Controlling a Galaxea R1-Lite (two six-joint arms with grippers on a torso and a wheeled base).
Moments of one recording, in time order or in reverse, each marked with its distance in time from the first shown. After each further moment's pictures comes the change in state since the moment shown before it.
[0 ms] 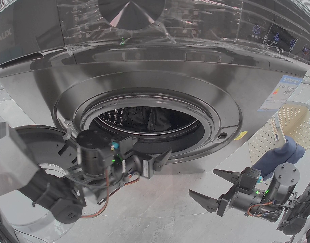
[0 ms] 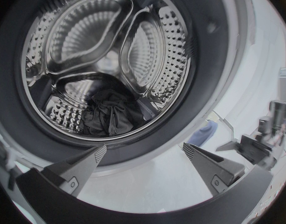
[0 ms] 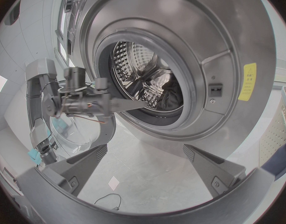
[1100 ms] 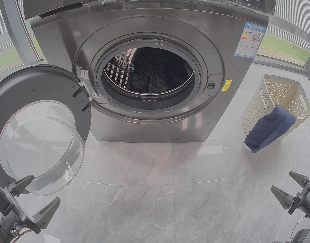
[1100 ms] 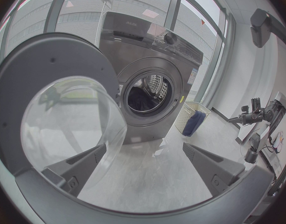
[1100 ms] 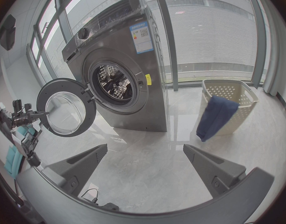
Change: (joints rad) left arm 0.251 -1.213 0.627 0.477 -0.074 0.071; right arm -0.366 -1.024 0.099 0.939 -0.063 -0.034
